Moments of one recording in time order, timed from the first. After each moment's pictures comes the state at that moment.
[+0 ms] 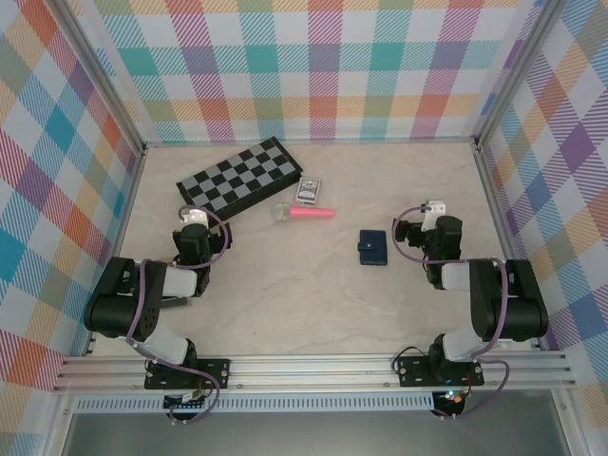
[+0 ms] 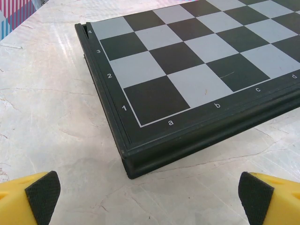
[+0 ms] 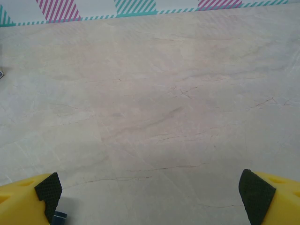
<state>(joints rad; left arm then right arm) -0.11 1.57 0.39 0.73 -0.28 -0.12 0.00 1.53 0.41 0.70 -0.13 0.06</state>
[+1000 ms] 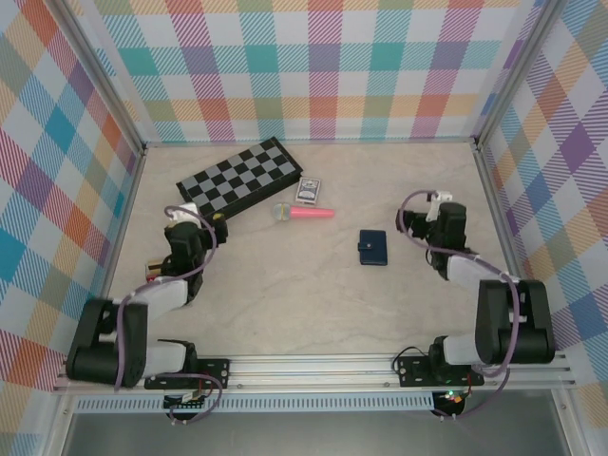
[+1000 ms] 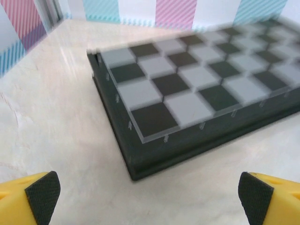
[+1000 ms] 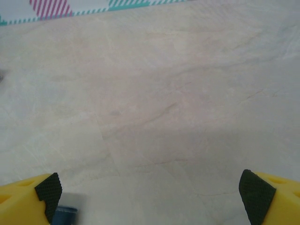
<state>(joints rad) -0.11 1.21 0.42 0.47 -0.26 -0.20 0.00 1.35 0.63 0.17 -0.06 0.20</state>
